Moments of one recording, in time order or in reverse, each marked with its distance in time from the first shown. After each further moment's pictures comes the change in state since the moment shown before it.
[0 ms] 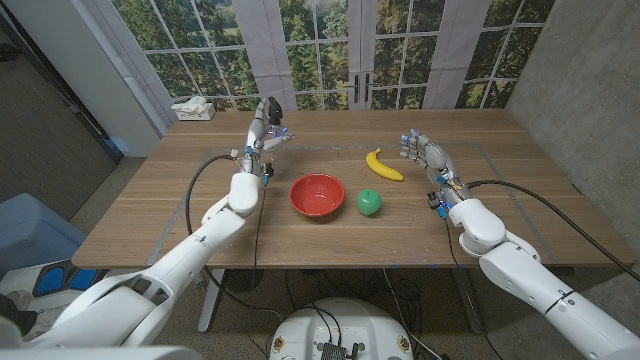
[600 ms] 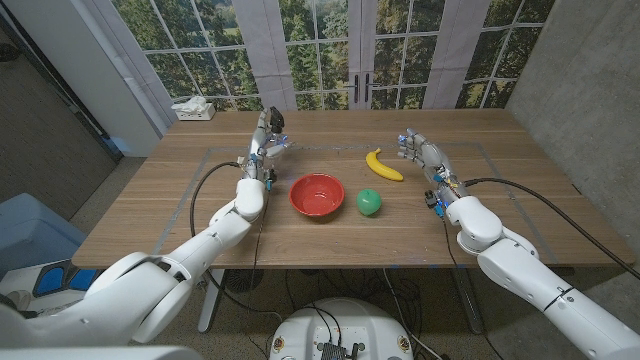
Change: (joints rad) left arm -0.121 -0.081 0.087 0.323 0.013 -0.134 0.056; left_hand 0.000 0.000 0.001 -0.002 0.000 0.000 0.000 0.000 0.000 0.000 0.000 0.000 -0.005 0.005 0.005 -0.008 -0.005 -0.005 0.003 0.008 0.000; right arm 0.019 -0.005 -0.017 -0.023 -0.002 -0.057 -0.010; right_hand 0.000 0.000 0.000 0.000 0.000 0.000 0.000 0.000 0.000 0.000 0.000 0.000 0.000 -0.002 0.002 0.000 0.000 0.004 0.004 -0.008 0.000
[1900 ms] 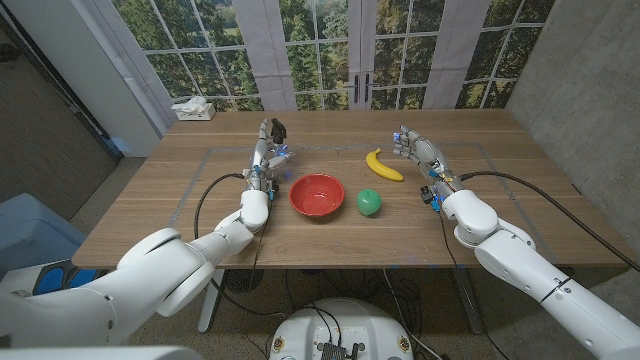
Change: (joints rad) left arm -0.098 -0.068 0.155 0.309 -0.010 -0.127 0.133; left_hand -0.028 0.028 -0.032 0.023 0.000 -0.033 -0.025 0.004 0.000 -0.187 0.021 -0.216 -0.171 -0.108 -0.043 -0.144 -0.036 -0.135 0.008 -0.028 -0.017; right arm 0.034 -0.015 -0.021 -0.023 -0.006 -0.056 -0.004; right_hand 0.000 0.000 0.000 0.000 0.000 -0.005 -0.006 0.000 0.000 0.000 0.000 0.000 0.000 0.004 0.003 0.000 0.000 0.000 0.000 -0.008 0.000
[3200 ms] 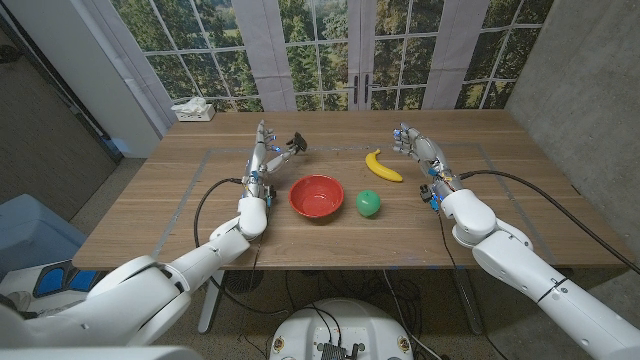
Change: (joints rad) left arm 0.109 0.085 -0.014 -0.223 0.119 0.183 0.085; left_hand -0.312 0.003 -0.160 0.033 -0.024 -0.073 -0.034 0.000 0.000 -0.147 0.016 -0.354 -0.212 -0.412 0.037 -0.174 -0.112 -0.194 0.006 -0.215 -0.016; right arm 0.006 0.016 -0.005 0.014 -0.024 0.025 -0.013; right_hand 0.000 0.000 0.000 0.000 0.000 0.000 0.000 0.000 0.000 0.000 0.000 0.000 0.000 0.004 -0.004 0.000 0.000 0.015 0.000 -0.010 0.000
